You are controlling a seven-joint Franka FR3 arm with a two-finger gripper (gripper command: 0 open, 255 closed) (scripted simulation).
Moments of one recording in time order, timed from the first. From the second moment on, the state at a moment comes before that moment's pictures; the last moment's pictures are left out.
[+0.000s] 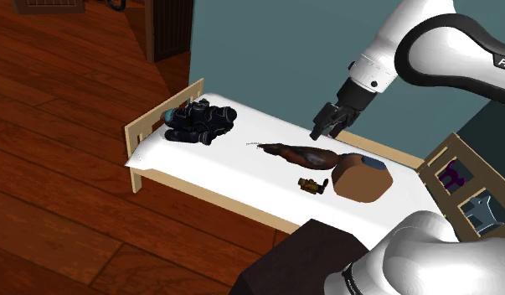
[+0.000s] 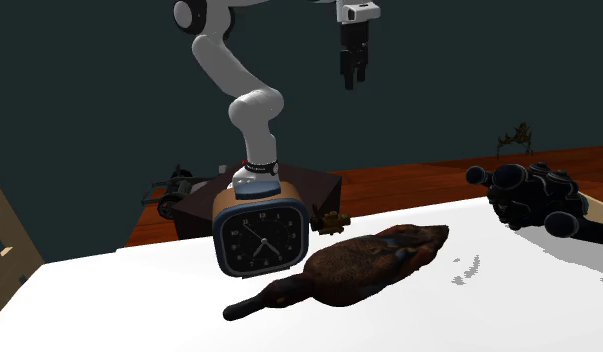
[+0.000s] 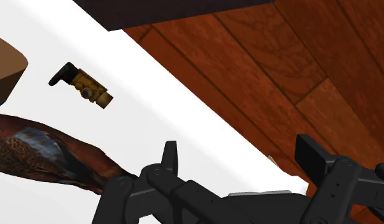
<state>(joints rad) 0.02 -0.81 -0.01 -2.41 0.08 1.70 0.12</state>
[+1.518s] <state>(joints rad) 0.00 -0.53 -0.46 -2.73 -0.19 2.21 -0.62</state>
